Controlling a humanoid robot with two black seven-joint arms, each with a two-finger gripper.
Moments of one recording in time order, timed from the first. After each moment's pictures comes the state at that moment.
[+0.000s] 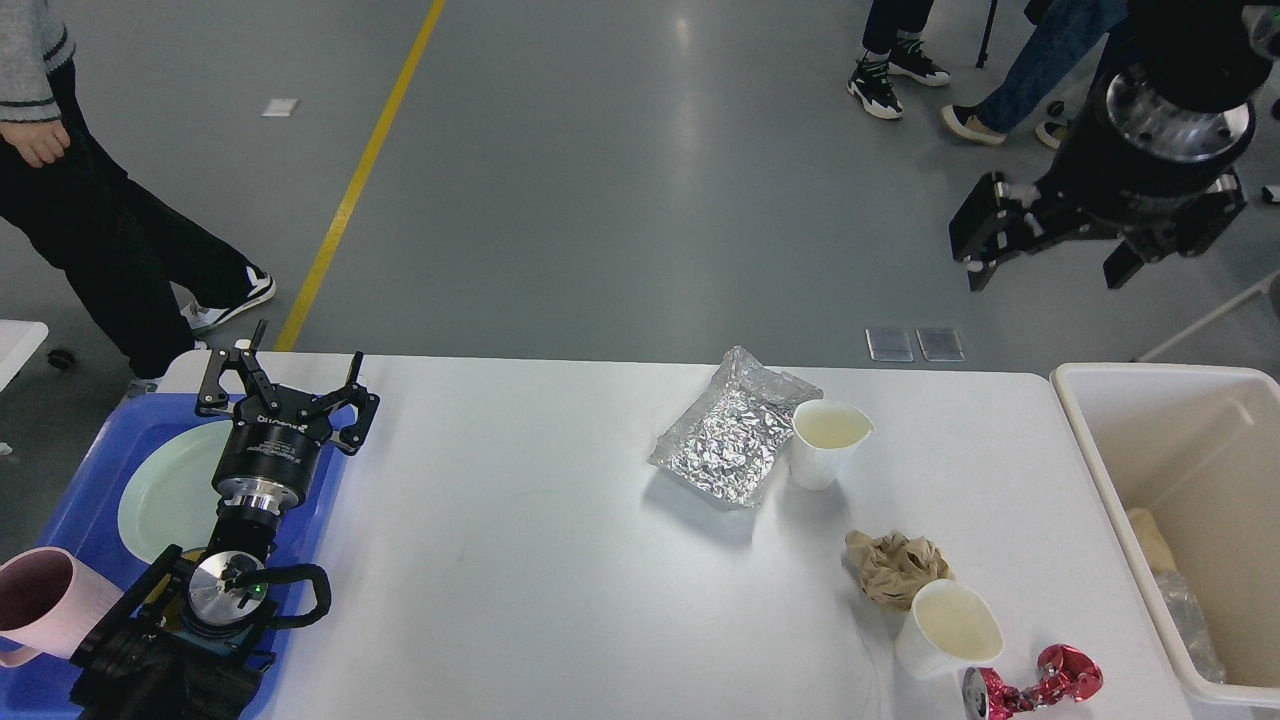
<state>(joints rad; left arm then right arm) -0.36 0.12 -1.35 -0.72 0.12 -0.53 -0.25 2.48 -0.24 -1.31 1.42 0.00 0.86 -0.24</state>
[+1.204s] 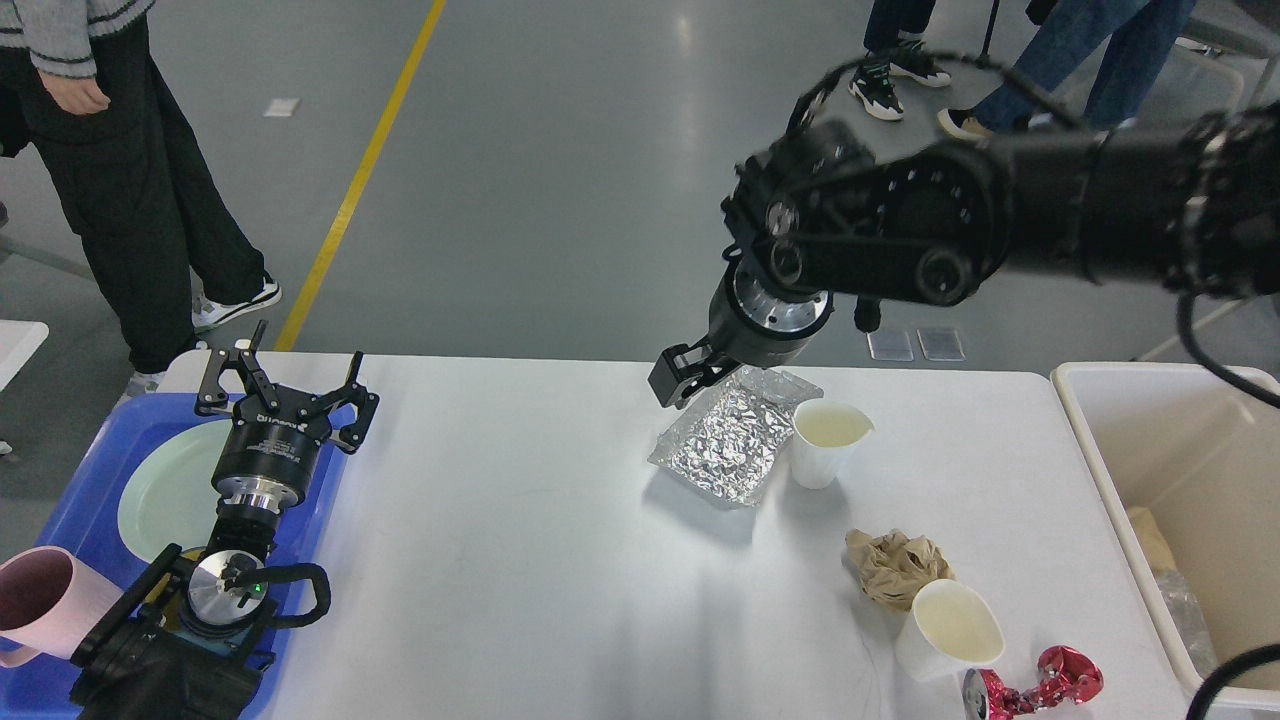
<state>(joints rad) -0.36 0.12 -1.35 -0.72 0.12 -0.53 -0.25 1.87 -0.03 -0.71 1.09 -0.50 0.64 -0.23</state>
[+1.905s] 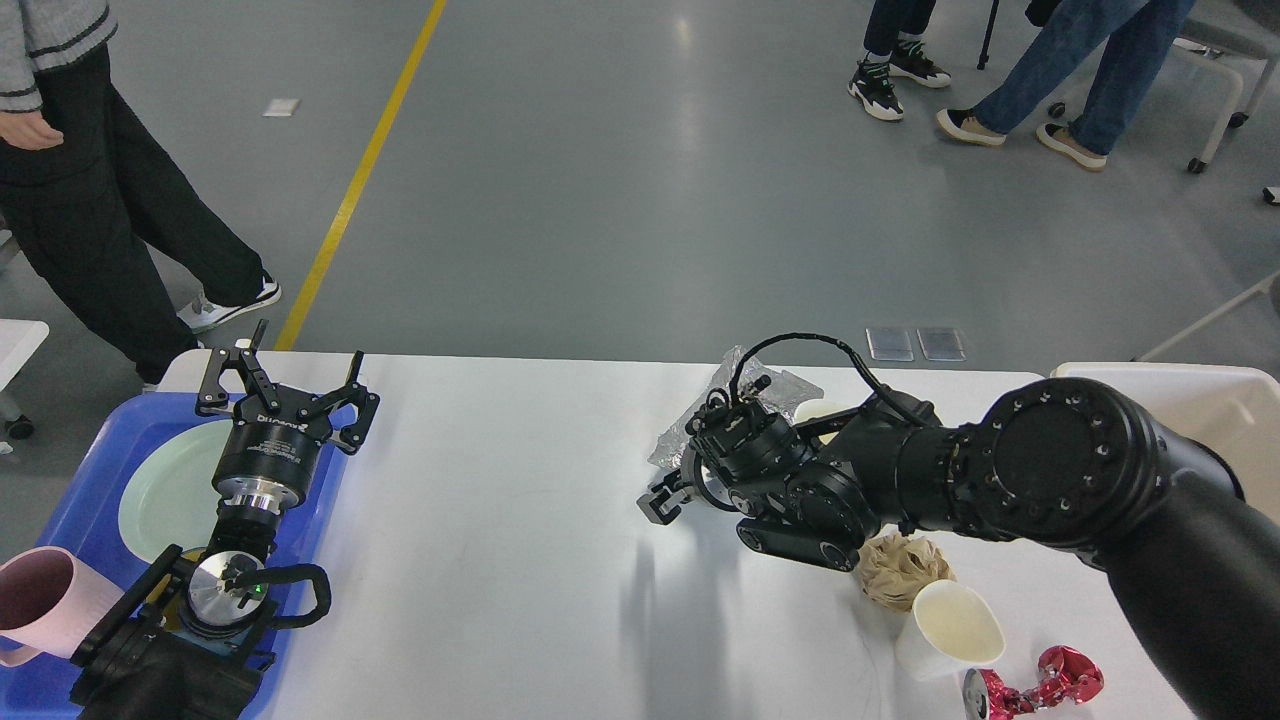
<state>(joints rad) -0.36 0.12 -1.35 -0.72 0.12 -0.53 -0.25 1.25 0.20 -0.79 0.74 -0.98 0.13 -0.23</state>
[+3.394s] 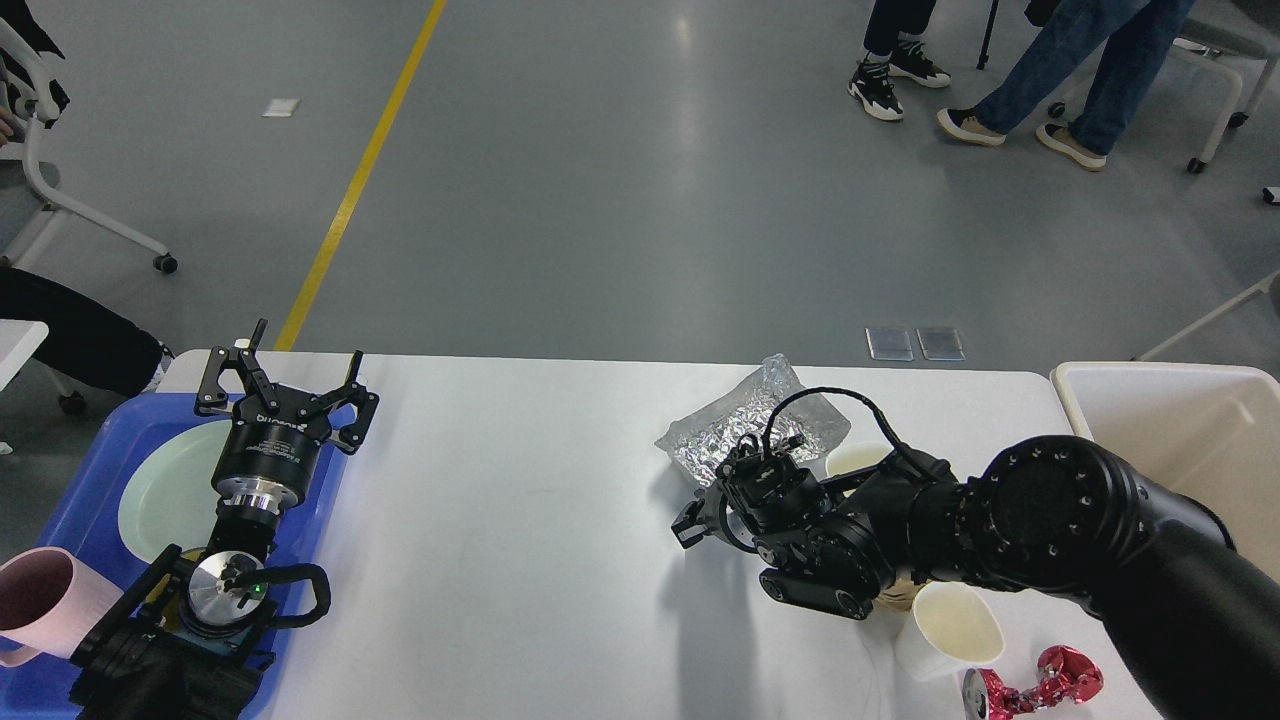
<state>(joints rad) -0.36 0.12 -1.35 -0.72 0.12 -0.53 -0.25 1.16 0.19 -0.81 0.73 -0.96 0.02 -0.24</state>
